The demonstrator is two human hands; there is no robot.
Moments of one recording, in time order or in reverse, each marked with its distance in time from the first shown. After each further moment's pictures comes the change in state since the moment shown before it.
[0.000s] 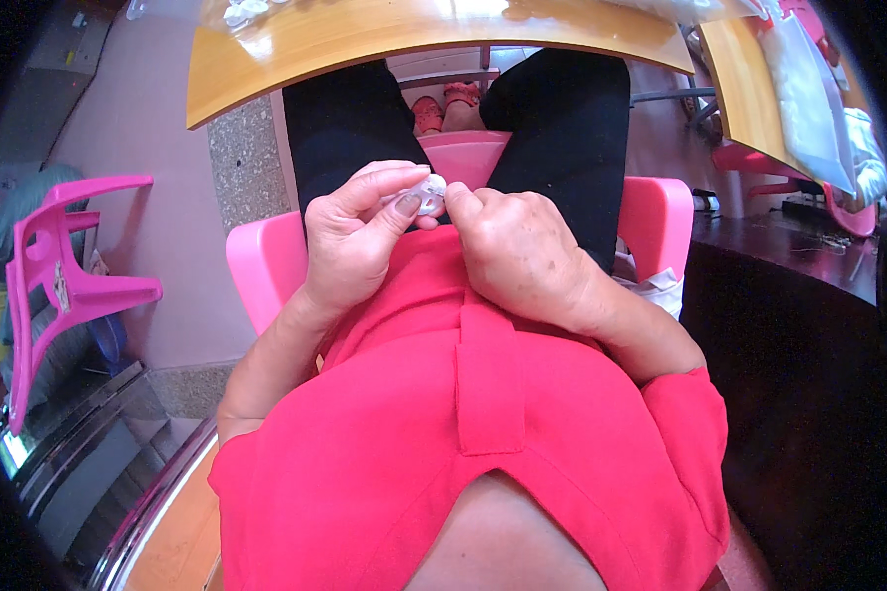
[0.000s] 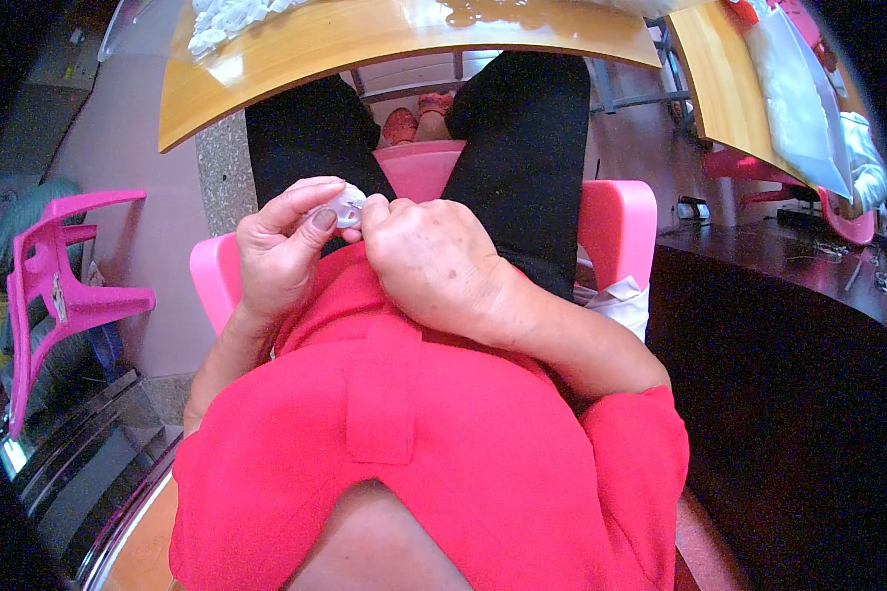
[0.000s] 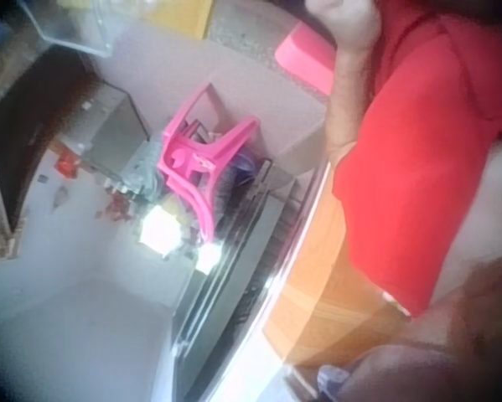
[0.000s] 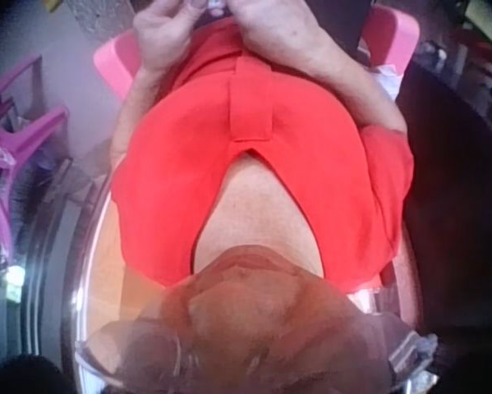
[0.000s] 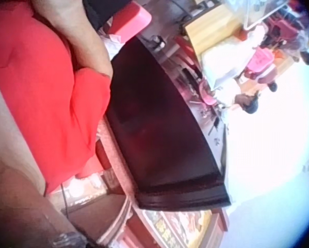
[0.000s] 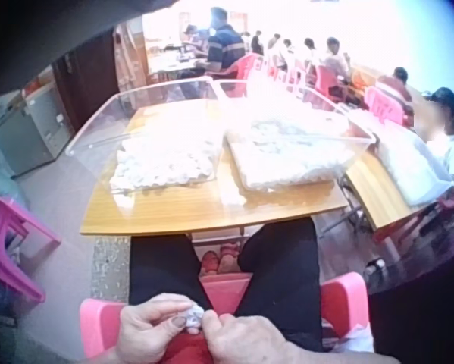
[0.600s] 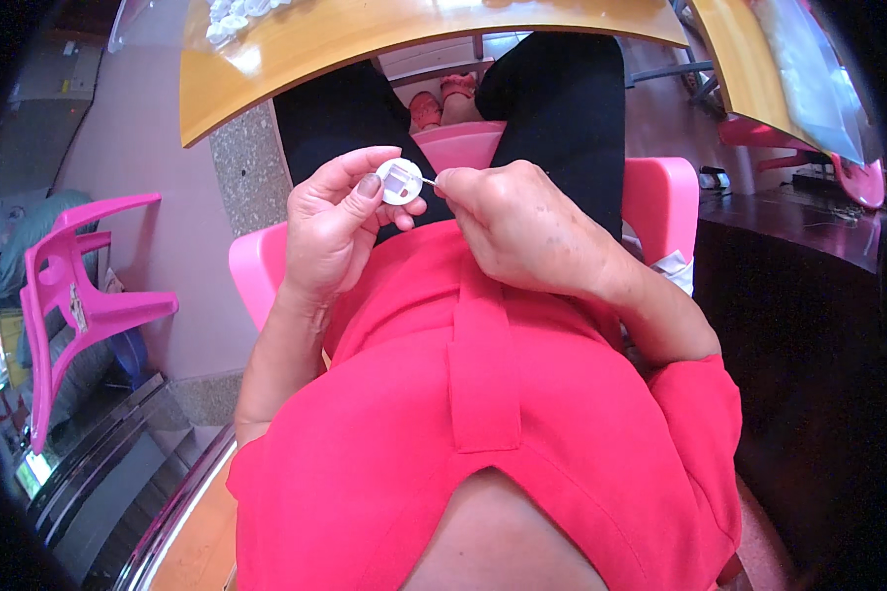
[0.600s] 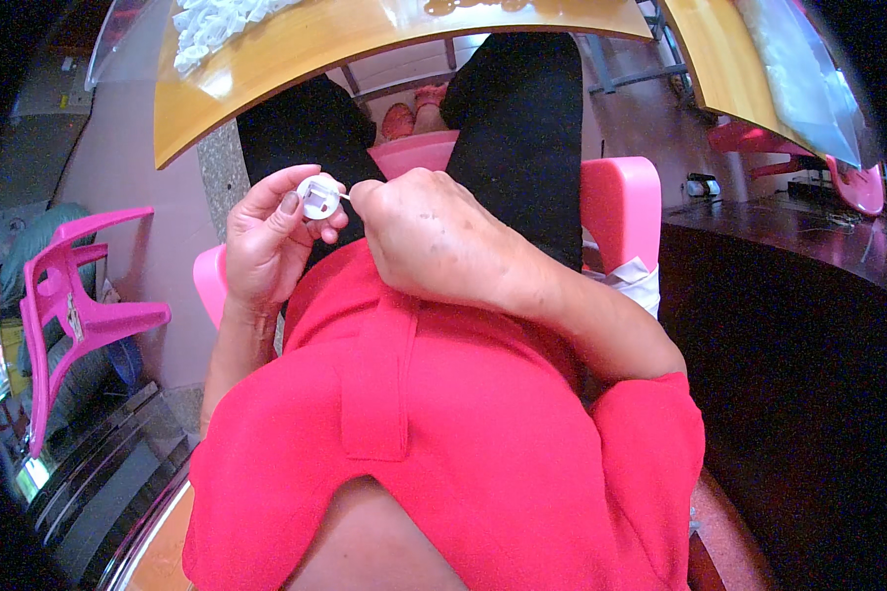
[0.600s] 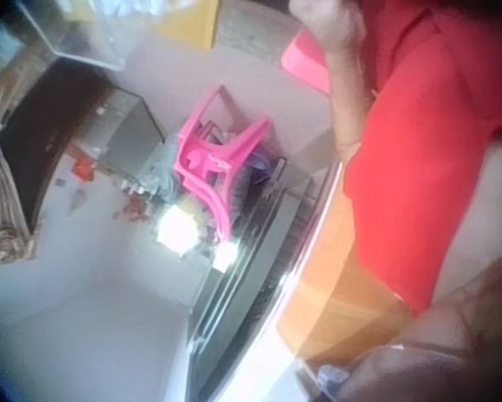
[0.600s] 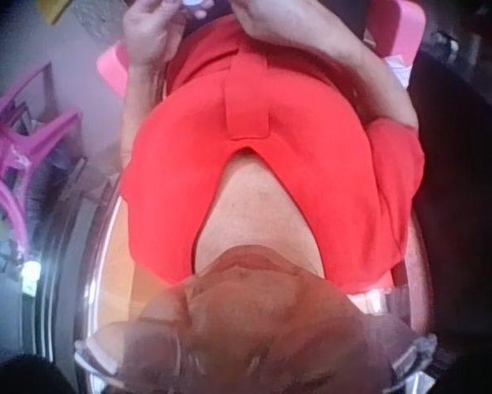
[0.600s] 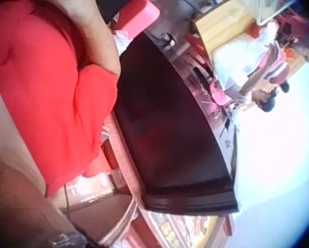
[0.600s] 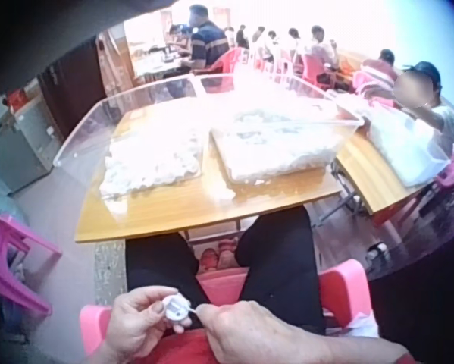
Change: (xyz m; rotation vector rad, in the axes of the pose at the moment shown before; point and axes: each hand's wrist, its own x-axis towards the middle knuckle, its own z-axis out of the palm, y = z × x) left_hand 0.010 0.003 -0.015 -0.322 -0.033 -0.248; right_hand 0.003 0.013 -0.014 0.388 -0.017 0.062
